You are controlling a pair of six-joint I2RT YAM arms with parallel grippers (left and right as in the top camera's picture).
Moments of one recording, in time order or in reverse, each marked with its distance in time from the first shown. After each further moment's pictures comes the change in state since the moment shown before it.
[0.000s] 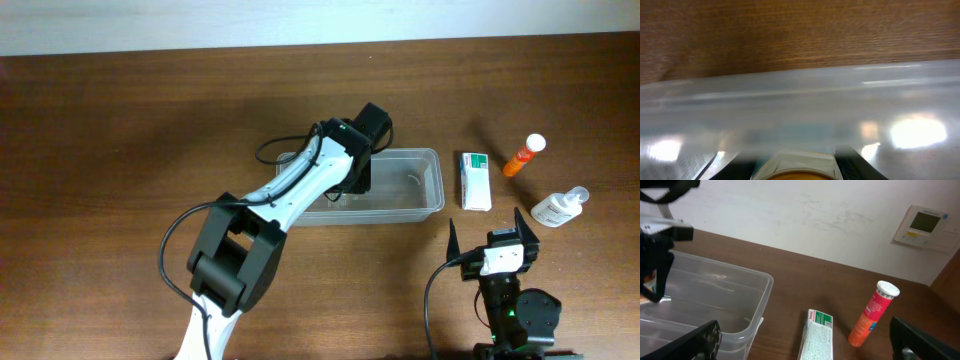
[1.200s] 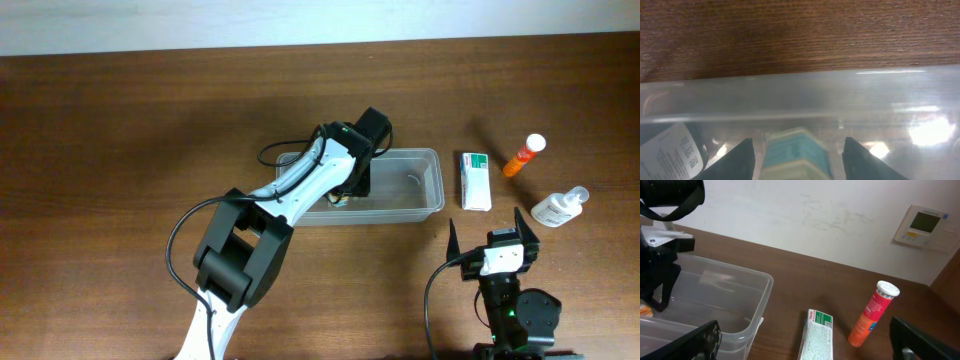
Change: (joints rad) left arm 0.000 0.035 0.000 0.010 -0.004 -0.014; right arm 0.000 0.000 0.000 0.000 0.000 0.000
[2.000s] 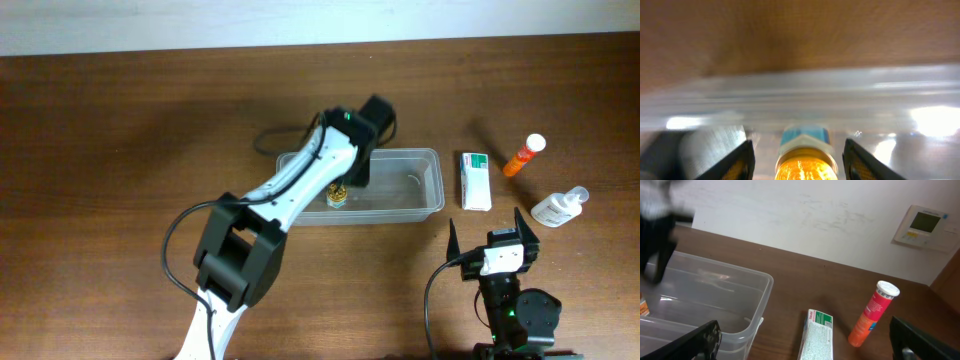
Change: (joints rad) left arm 0.003 0.000 0.181 -0.193 -0.072 0.025; right arm 0.000 0.000 0.000 0.000 0.000 0.000
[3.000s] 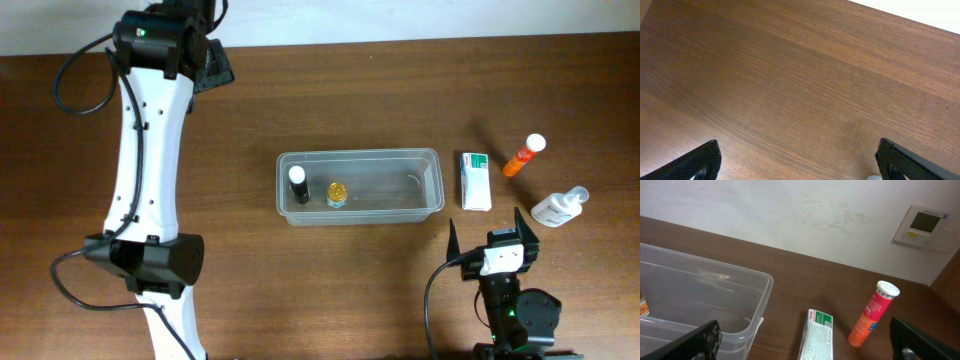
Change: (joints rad) left arm 0.496 -0.122 0.569 -0.370 -0.220 0.100; right arm 0.000 0.000 0.000 0.000 0.000 0.000
